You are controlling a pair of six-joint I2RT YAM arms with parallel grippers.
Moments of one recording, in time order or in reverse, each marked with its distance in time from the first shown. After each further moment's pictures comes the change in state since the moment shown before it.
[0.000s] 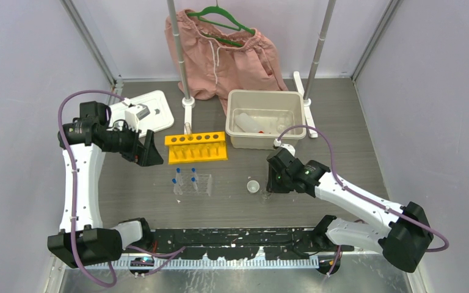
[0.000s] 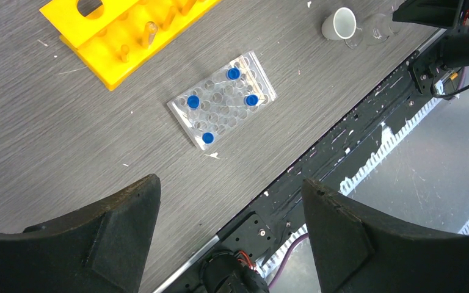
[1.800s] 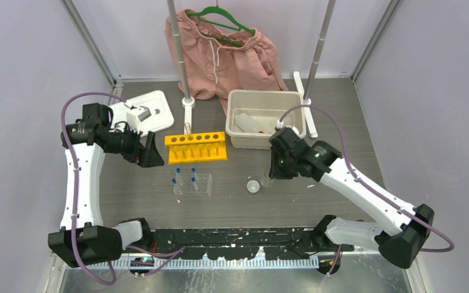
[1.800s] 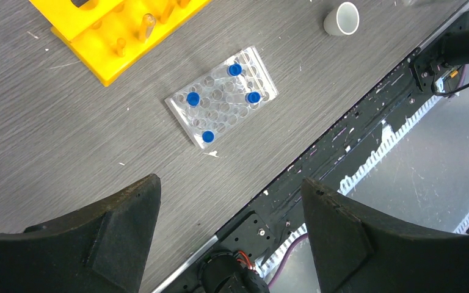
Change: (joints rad) left arm 0.000 0.003 -0.044 0.020 0.000 0.000; right arm -0.016 0.050 0.298 -0.270 0.008 -0.034
